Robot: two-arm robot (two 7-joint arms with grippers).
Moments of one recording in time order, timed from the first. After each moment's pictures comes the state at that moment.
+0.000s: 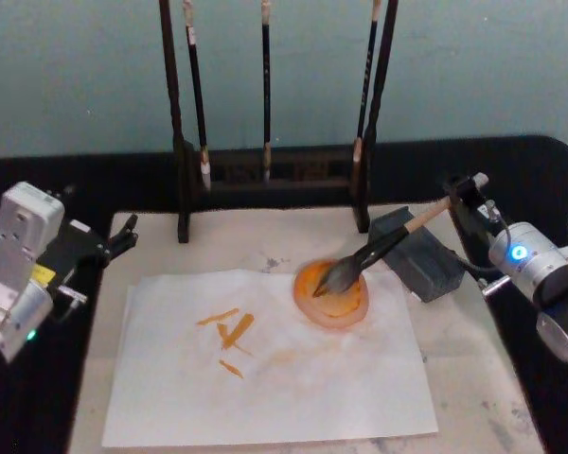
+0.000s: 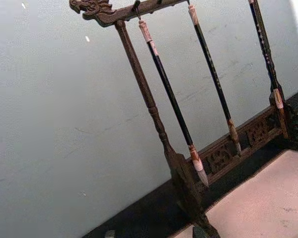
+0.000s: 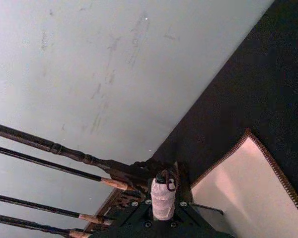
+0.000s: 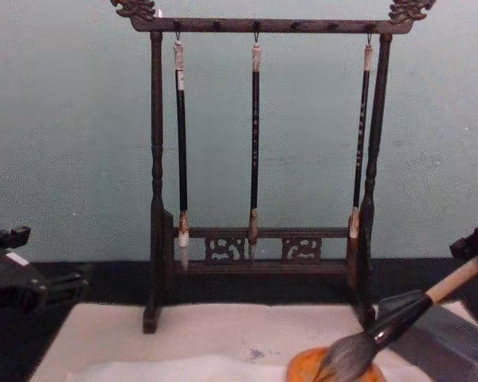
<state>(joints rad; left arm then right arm) -0.20 0.60 0.45 -1.41 -0.25 -0.12 0.03 0.36 0.39 -0.36 -1.23 1.55 0.12 0.02</state>
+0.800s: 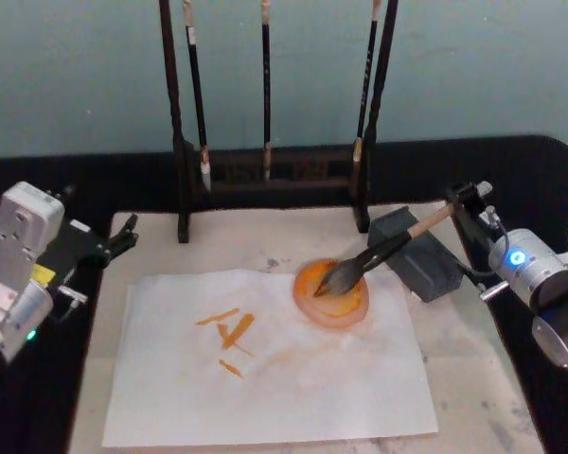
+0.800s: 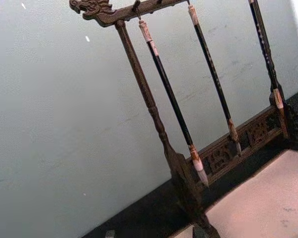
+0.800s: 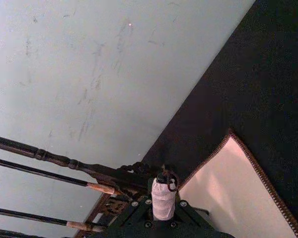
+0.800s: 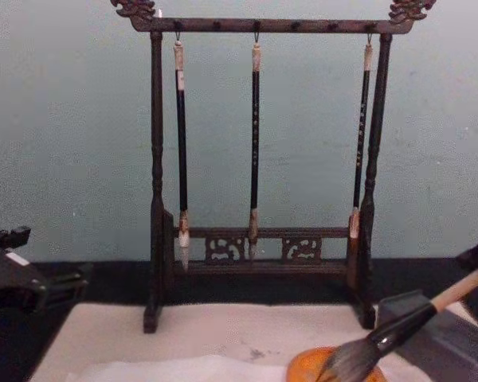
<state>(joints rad) -0.20 0.60 0.45 -1.41 -0.25 -0.12 0.03 0.36 0.40 -0.40 -1.22 1.58 0.07 -0.02</state>
